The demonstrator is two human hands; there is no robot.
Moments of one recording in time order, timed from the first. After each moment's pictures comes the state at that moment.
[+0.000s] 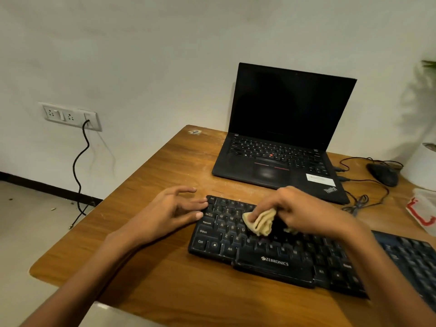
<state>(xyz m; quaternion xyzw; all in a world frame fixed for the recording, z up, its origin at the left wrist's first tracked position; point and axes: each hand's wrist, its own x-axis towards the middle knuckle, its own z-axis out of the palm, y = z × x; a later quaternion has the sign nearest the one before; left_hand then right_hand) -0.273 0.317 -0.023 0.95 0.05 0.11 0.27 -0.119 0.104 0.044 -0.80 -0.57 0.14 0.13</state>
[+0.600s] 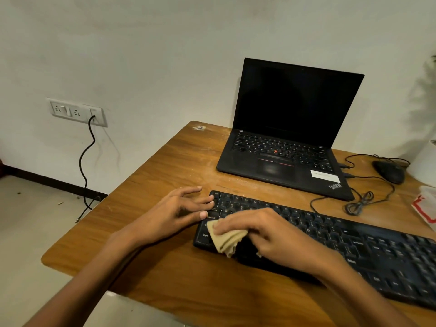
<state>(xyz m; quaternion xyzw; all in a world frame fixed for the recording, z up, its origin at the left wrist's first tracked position) -0.280 0.321 -0.039 0.94 0.03 0.11 0.31 -0.175 0.112 0.016 -0.71 -0.64 0.16 0.24</state>
